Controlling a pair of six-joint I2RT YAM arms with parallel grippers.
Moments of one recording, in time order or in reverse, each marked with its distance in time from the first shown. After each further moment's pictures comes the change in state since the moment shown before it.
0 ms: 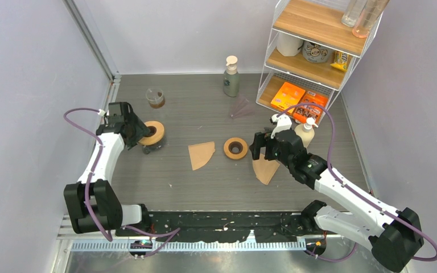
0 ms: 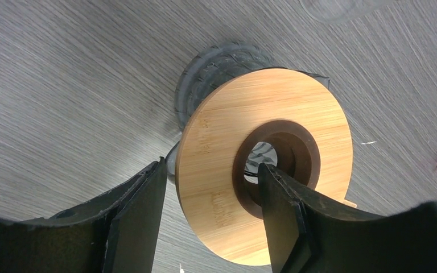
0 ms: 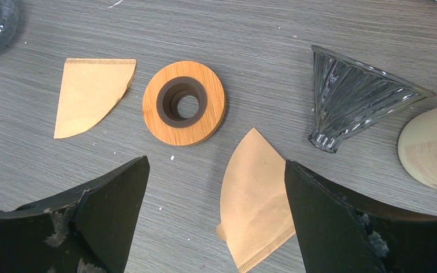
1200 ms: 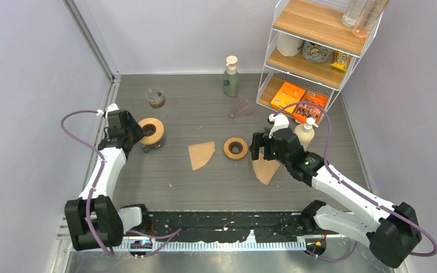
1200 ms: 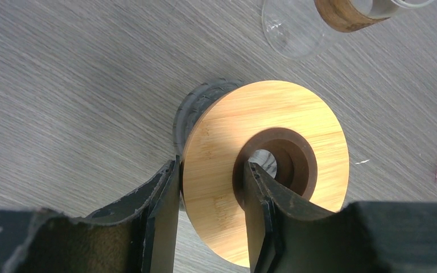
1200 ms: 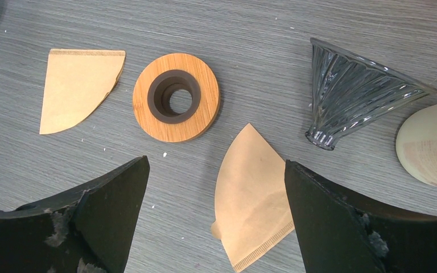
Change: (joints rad) left arm 0.000 -0.127 -0.166 0.265 -0.034 0.092; right arm 0.000 0.048 0.016 -0.019 0.006 -0.011
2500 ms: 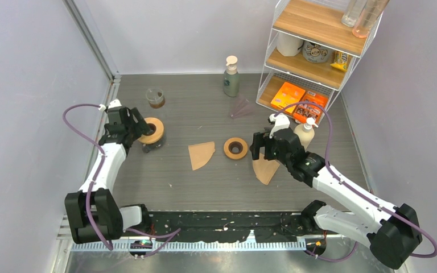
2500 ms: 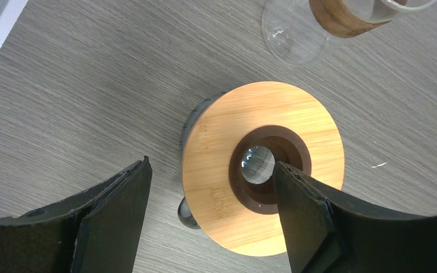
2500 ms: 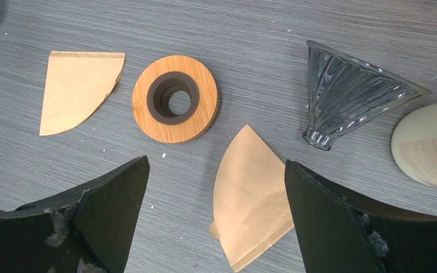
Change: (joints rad) left arm 0.000 0.052 0.022 0.044 -0.007 0.108; right arm 0.000 -0.008 0.000 -0.004 0.004 -0.004
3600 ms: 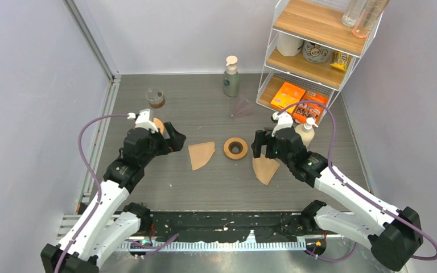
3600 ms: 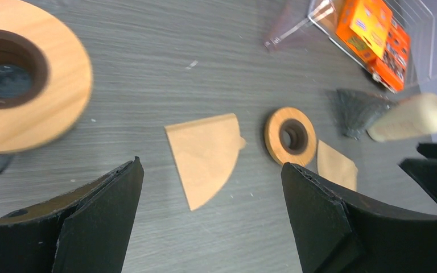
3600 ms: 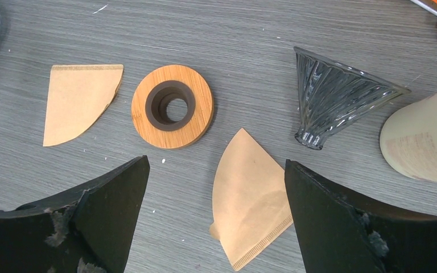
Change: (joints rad) left arm -0.444 -0.467 -0.146 -0.024 0.104 -0.087; right arm 0.000 -0.030 0.023 -0.029 0.038 0.021
